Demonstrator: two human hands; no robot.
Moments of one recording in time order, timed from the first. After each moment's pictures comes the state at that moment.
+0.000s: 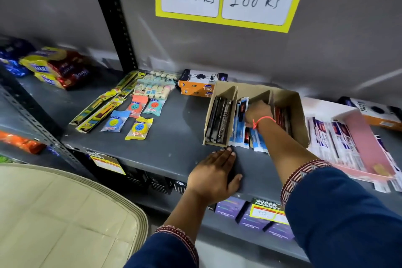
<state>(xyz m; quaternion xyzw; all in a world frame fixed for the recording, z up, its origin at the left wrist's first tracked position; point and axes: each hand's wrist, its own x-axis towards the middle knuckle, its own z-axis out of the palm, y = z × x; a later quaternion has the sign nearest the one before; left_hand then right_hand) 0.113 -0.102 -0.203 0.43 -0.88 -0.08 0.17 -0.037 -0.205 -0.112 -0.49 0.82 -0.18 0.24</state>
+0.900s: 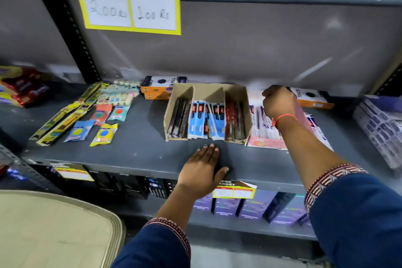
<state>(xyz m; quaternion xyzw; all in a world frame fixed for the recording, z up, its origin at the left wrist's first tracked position) 0.062 -0.074 -0.195 0.41 -0.90 -0.08 0.08 -0.147 -0.111 -0.065 -0.46 0.83 -0.32 0.06</state>
